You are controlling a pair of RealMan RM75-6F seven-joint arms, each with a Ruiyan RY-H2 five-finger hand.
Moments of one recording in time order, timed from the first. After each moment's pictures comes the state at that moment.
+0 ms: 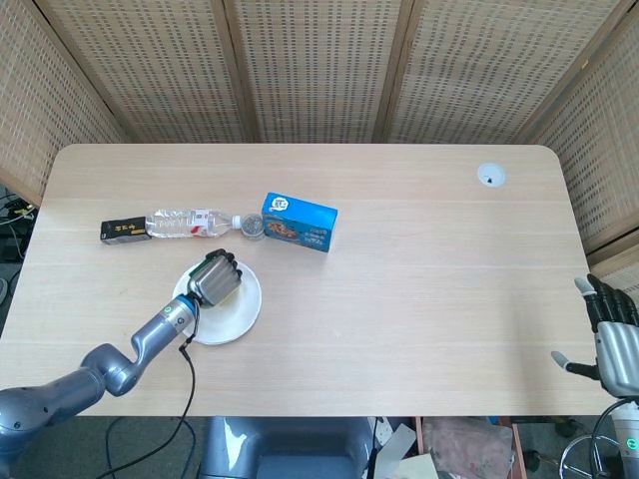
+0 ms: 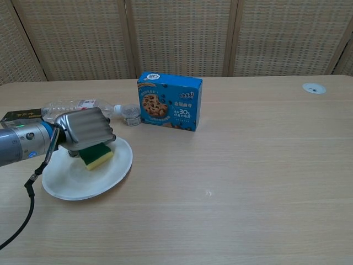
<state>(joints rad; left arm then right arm) -0.84 -1.77 0.02 -0.81 1.52 0.78 0.69 0.08 -1.05 0.10 -1.66 -1.38 1.42 0.01</state>
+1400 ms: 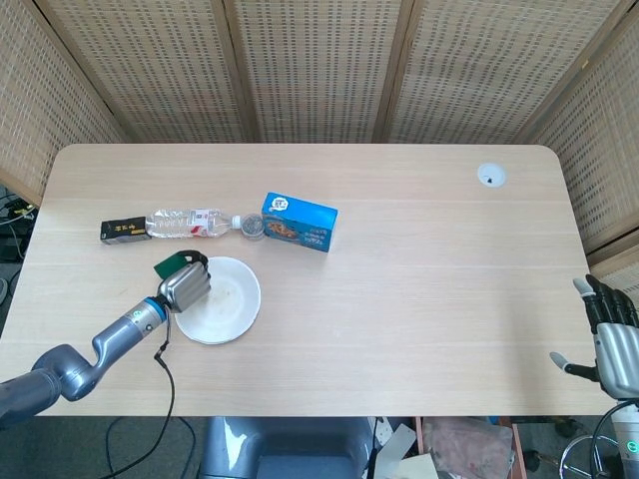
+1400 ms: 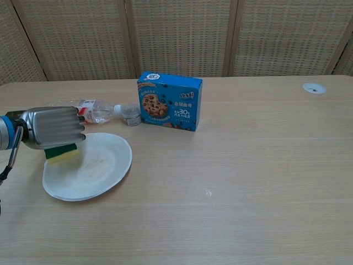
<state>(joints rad) -0.81 -1.57 0.10 -0.96 1.57 0.80 0.93 0.08 -1.04 0.10 -1.67 -1.40 1.43 0.01</state>
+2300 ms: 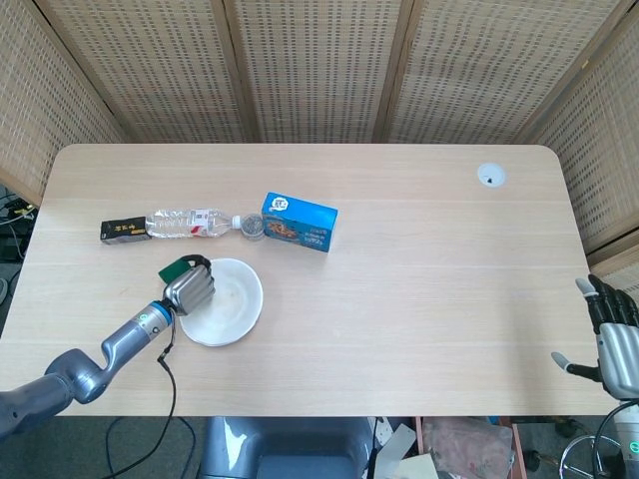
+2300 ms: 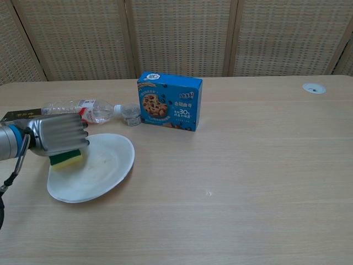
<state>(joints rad) -0.79 -1.65 0.08 -0.88 1.57 0.82 0.85 0.07 -1.04 0.10 -1.67 -1.40 1.43 0.03</state>
